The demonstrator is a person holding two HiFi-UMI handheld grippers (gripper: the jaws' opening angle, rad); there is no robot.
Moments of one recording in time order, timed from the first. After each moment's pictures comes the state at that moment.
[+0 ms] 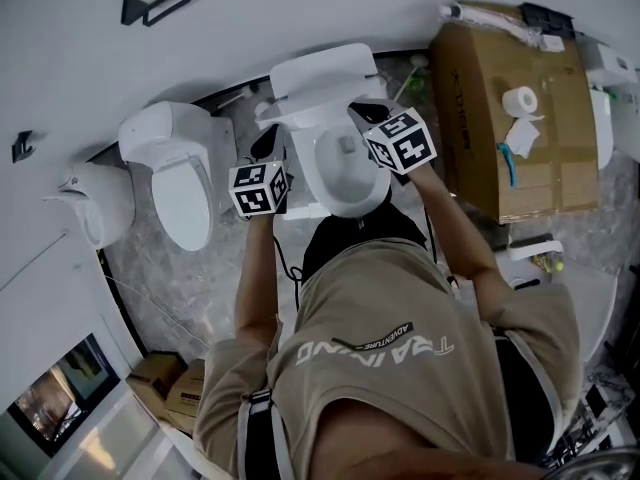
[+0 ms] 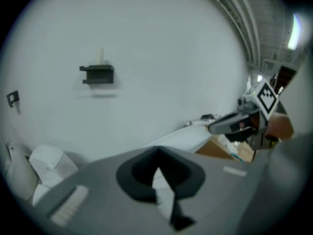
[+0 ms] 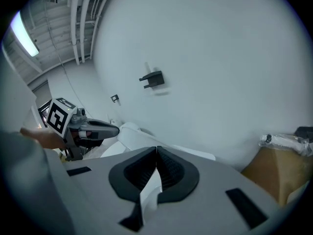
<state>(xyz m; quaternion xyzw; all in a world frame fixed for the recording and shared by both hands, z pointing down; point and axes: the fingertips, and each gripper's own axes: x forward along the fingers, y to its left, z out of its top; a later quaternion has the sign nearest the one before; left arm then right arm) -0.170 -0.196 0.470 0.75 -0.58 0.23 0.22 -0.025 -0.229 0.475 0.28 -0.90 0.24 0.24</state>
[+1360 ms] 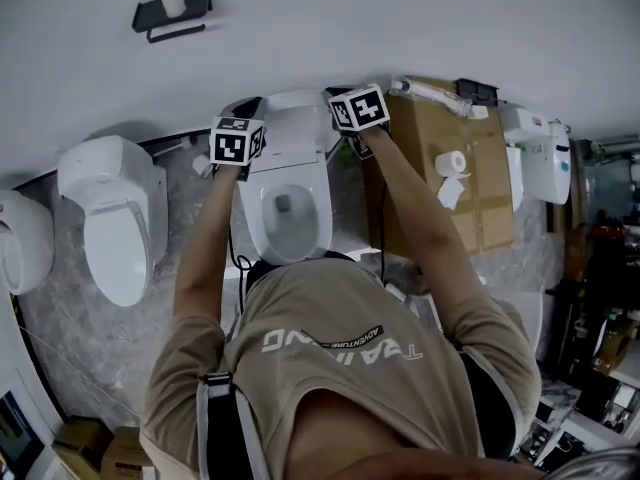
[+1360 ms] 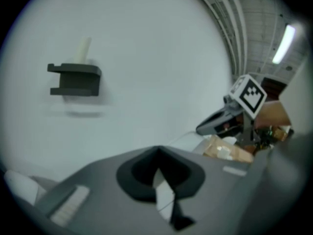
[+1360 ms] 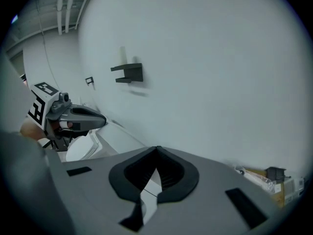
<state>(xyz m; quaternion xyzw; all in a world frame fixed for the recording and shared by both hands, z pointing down) -0.197 -0.363 0.443 0.82 -0.51 0.16 0.19 -0.060 -0.400 0.446 0.37 -0.84 0.17 0.36</state>
